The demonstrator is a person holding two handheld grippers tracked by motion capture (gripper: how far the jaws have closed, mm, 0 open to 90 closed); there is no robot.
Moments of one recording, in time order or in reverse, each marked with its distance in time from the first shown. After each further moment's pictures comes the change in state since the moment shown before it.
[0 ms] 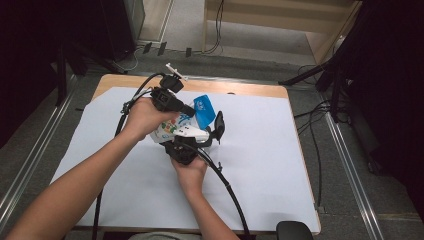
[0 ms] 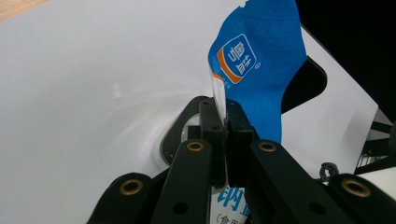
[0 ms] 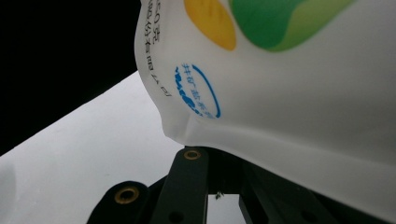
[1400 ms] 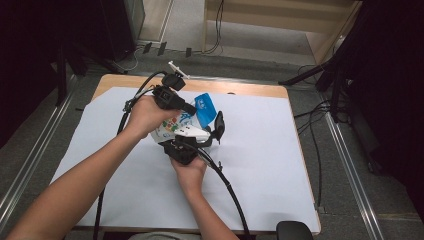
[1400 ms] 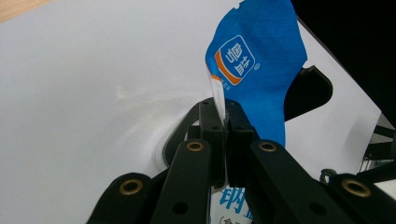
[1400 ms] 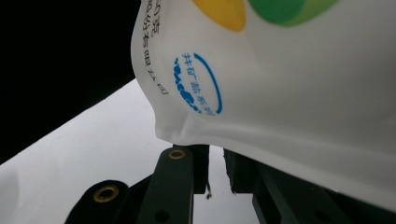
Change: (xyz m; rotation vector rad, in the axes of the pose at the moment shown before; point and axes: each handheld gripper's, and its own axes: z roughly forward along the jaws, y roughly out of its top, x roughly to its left) left arm 0.001 0.007 0.002 0.011 0.015 -0.014; right arm -0.001 0.000 0.000 -0.021 0.007 0.020
